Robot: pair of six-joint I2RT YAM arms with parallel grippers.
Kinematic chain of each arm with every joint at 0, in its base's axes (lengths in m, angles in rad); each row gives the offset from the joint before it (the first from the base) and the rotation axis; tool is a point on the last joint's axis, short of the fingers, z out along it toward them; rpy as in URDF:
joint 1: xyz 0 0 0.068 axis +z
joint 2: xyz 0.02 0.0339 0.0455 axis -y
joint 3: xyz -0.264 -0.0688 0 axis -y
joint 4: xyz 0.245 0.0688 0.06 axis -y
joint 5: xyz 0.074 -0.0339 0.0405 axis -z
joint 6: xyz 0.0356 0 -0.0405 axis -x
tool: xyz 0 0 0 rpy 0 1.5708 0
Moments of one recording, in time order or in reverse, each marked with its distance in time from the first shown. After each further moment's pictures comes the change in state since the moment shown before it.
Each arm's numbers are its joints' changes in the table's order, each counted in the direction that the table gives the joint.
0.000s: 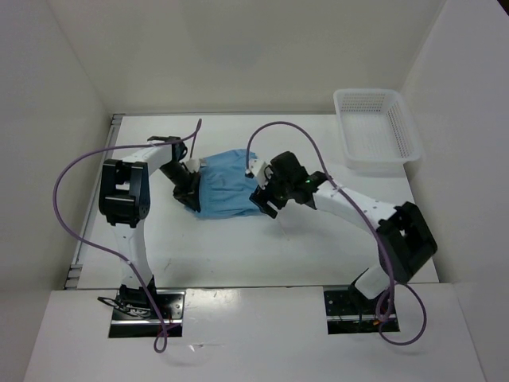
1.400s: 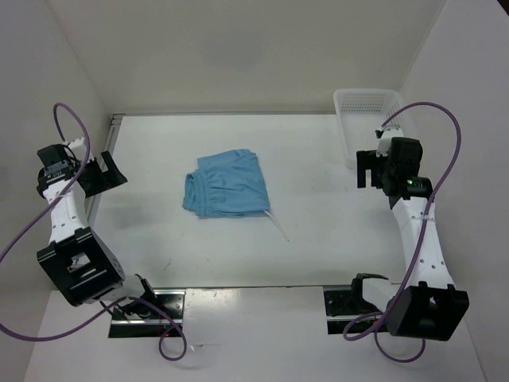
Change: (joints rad) left arm 0.678 0.711 -0.392 0.499 -0.048 0.000; right arm -0.803 0.504 0.003 -0.273 0.222 -0.174
